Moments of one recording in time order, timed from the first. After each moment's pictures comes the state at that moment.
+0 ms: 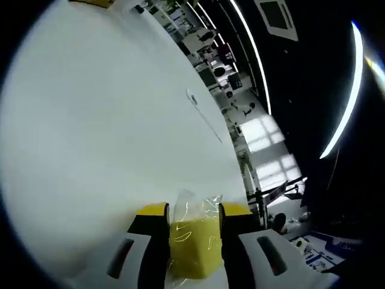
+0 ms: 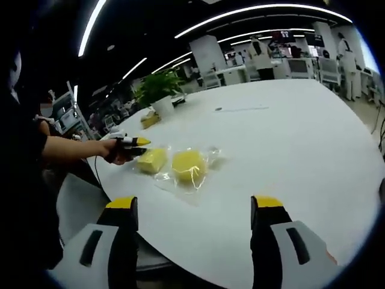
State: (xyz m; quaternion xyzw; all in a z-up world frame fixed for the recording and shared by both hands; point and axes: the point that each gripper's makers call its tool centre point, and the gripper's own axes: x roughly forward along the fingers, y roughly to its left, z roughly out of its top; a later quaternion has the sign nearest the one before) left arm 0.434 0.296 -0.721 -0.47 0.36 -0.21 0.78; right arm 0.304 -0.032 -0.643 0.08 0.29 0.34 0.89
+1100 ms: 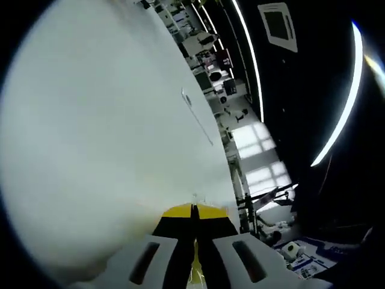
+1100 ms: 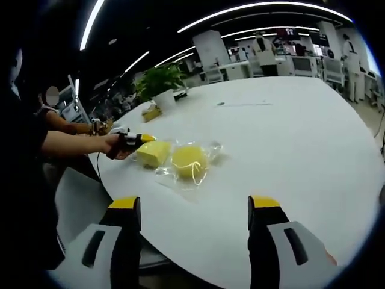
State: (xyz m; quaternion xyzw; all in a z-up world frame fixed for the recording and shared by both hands) left arm 0.440 0.280 -0.706 -0.47 0.33 -0.25 0.78; right arm 0.301 -0.026 -0.651 0.06 0.31 0.35 0.88
